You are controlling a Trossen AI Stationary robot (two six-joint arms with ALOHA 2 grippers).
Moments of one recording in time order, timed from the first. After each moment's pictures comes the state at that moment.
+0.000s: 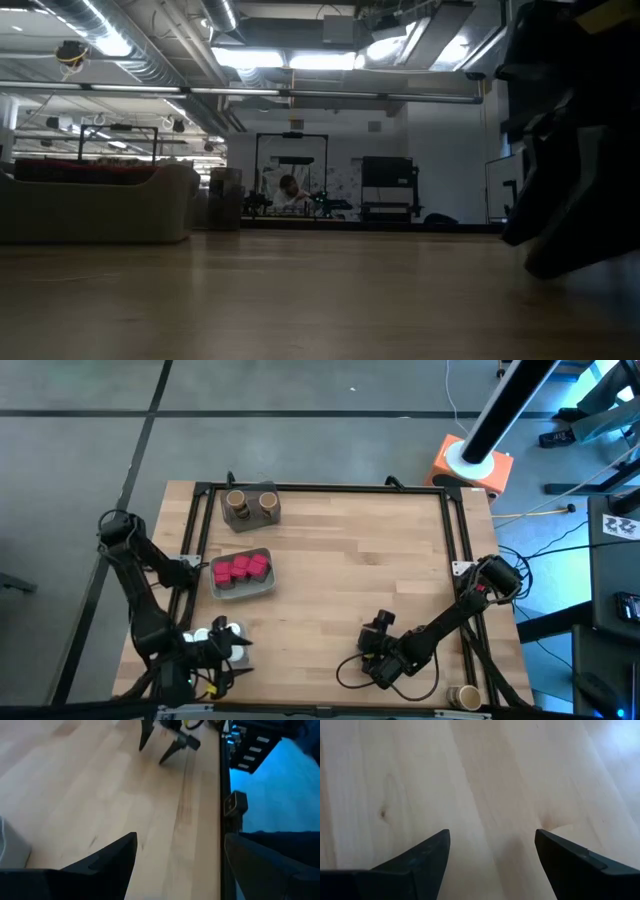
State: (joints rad) left arm -1.08 1.47 1.12 -0.65 -0.87 -1.10; right arm 0.72 1.93 1.11 -0.49 0.60 0.91
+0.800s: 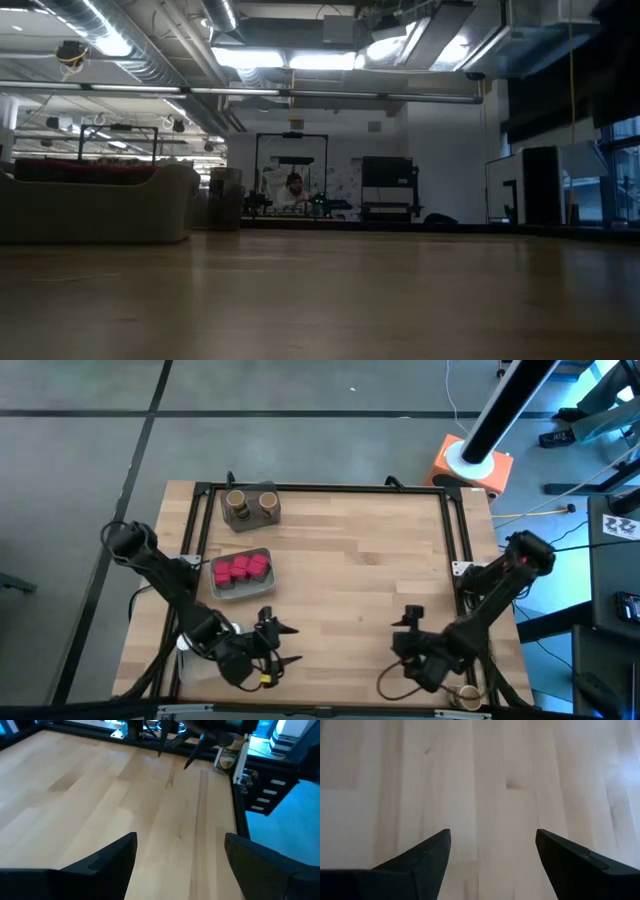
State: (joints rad) left arm -0.77 1.59 1.12 -0.17 -0.81 -0.64; right arm 0.89 1.59 1.12 -0.88 0.54 0.81
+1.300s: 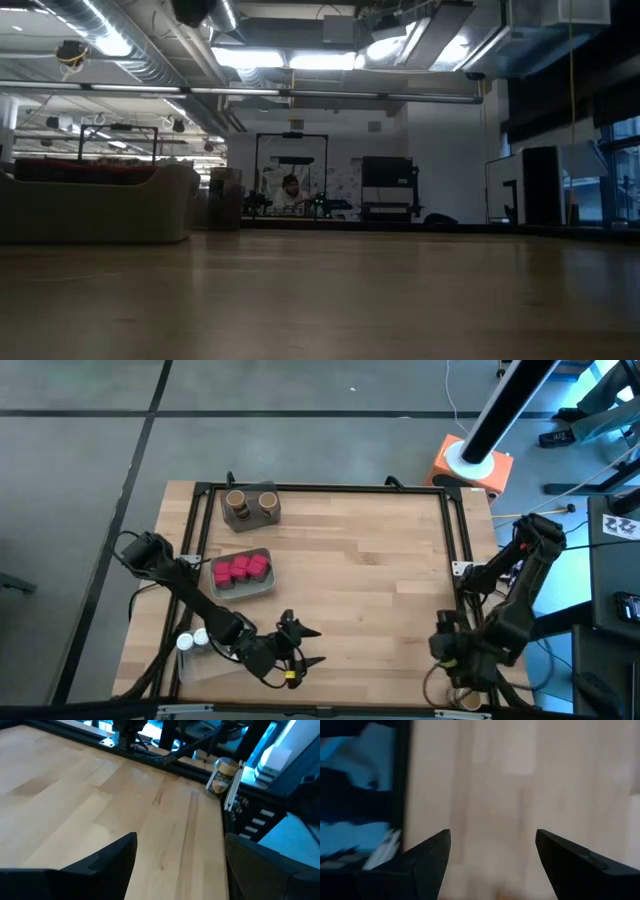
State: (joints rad) left arm -0.67 1.74 1.12 0.17 -0.73 -0.60; right arm 1.07 1.36 1.12 -1.05 0.24 0.98
